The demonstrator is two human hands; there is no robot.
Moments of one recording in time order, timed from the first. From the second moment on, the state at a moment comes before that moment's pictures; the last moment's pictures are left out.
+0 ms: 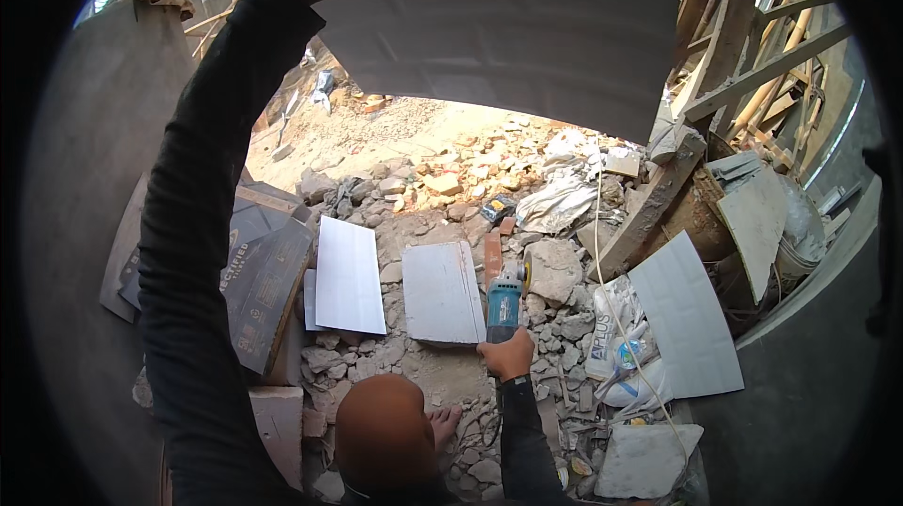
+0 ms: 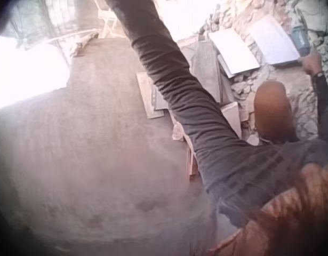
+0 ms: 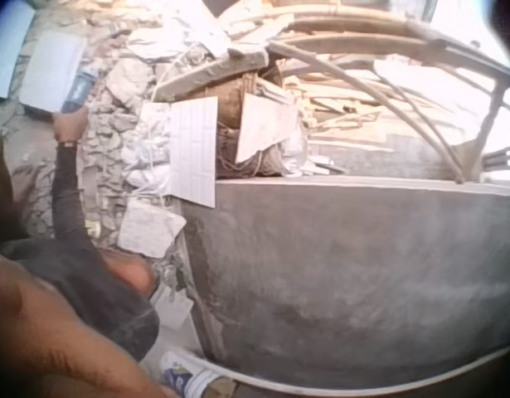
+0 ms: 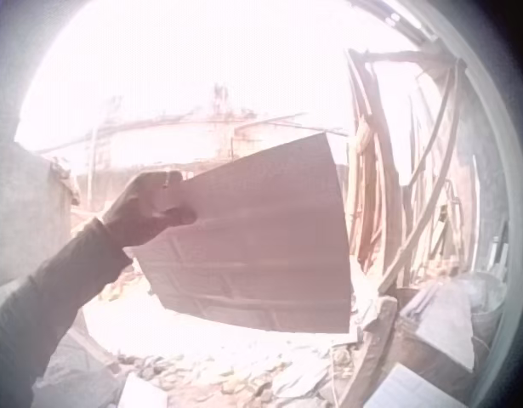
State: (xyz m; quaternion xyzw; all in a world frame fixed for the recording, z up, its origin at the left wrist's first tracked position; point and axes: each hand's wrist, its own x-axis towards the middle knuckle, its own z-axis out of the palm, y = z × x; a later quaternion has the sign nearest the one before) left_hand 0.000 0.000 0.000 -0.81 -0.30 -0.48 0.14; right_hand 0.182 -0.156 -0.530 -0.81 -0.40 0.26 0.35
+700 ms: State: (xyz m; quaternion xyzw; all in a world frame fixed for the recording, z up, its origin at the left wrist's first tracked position) left_hand 0.006 0.164 -0.363 -1.00 -0.02 0.04 -0.07; right_hand 0.198 -0.233 -0.386 -0.83 -0.29 0.21 0.42
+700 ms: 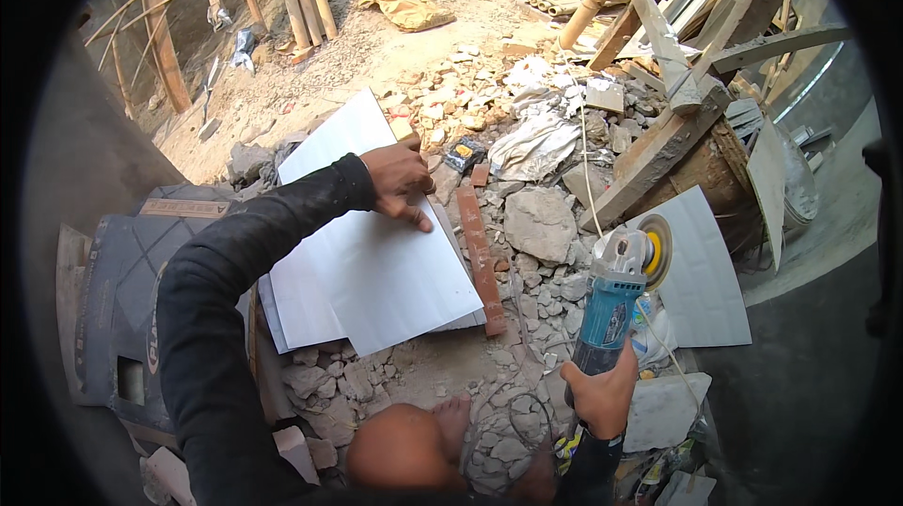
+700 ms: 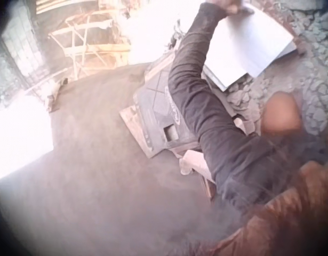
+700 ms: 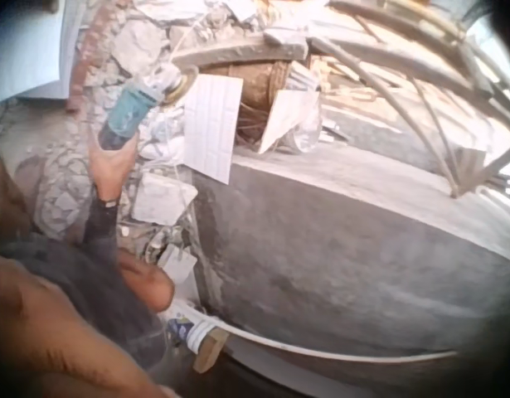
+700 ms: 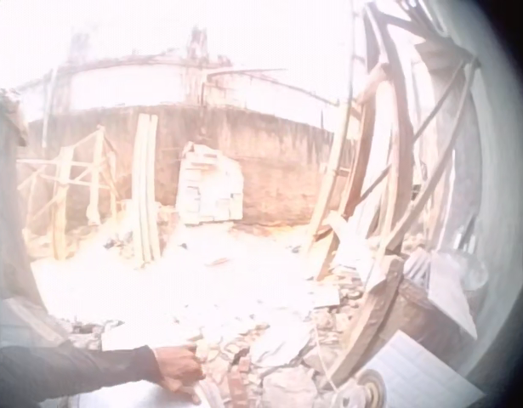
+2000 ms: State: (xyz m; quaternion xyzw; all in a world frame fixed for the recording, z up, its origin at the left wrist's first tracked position) left_hand 0.036 0.099 -0.594 -0.84 -0.39 -0.32 -0.19; right_hand 0.218 -0.130 -0.447 -0.76 -0.40 0.29 0.43
